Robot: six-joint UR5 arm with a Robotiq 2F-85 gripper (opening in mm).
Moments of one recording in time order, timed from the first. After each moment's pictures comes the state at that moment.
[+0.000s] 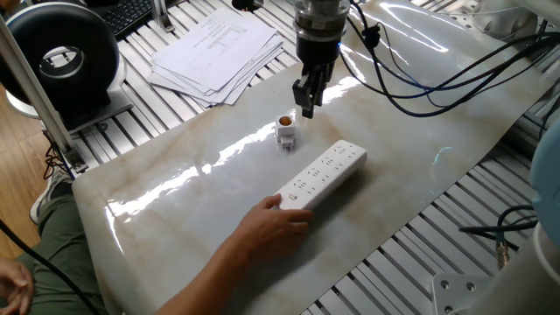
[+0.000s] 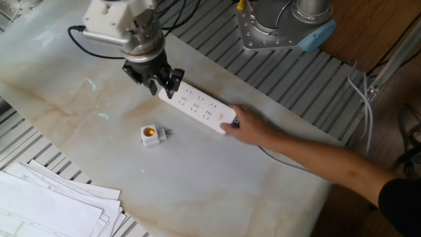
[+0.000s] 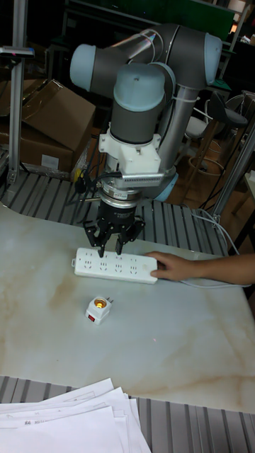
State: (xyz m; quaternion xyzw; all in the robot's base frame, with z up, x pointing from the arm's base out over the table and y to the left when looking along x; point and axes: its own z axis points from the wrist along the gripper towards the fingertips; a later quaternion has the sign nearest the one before) arm 0.505 -0.016 0.134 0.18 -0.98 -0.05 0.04
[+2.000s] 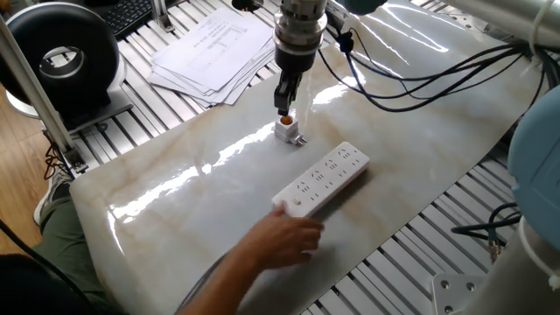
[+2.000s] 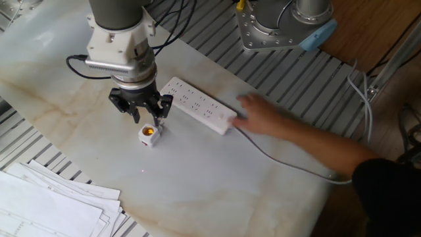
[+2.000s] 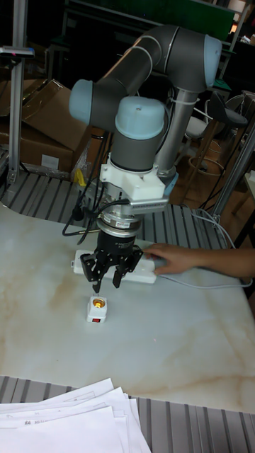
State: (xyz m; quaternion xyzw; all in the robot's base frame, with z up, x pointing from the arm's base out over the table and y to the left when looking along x) arm 0.574 -0.008 0.089 0.23 -0.97 -0.02 -0.04
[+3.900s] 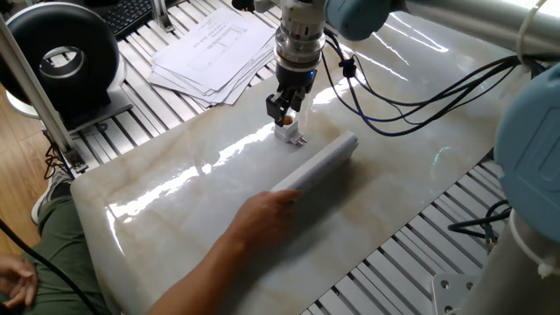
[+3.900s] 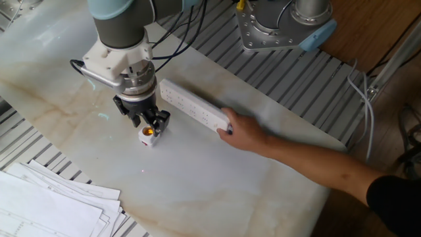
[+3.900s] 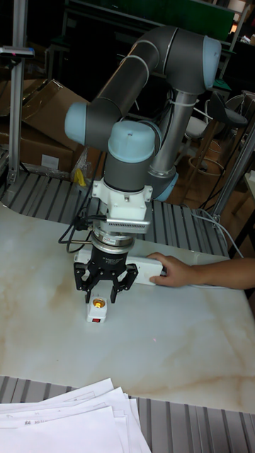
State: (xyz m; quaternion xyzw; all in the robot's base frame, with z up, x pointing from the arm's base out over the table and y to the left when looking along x) arm 0.580 -0.014 0.047 0.08 -1.00 -0.03 -0.04
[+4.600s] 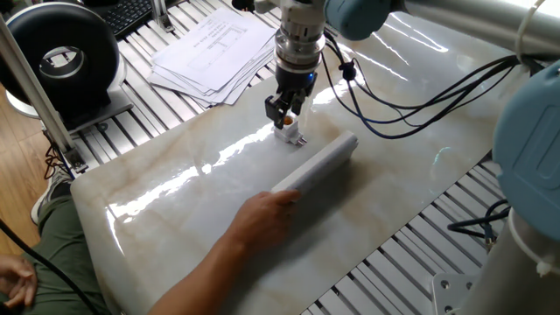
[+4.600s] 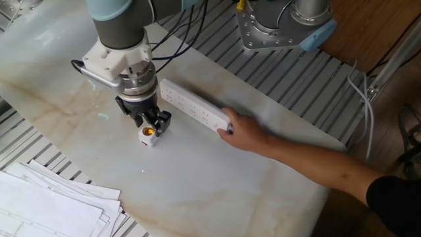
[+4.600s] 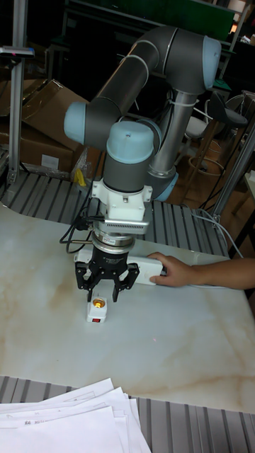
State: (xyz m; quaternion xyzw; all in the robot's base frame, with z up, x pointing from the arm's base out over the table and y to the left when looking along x) arm 0.570 -0.008 0.048 0.07 -1.00 -0.04 -0.02
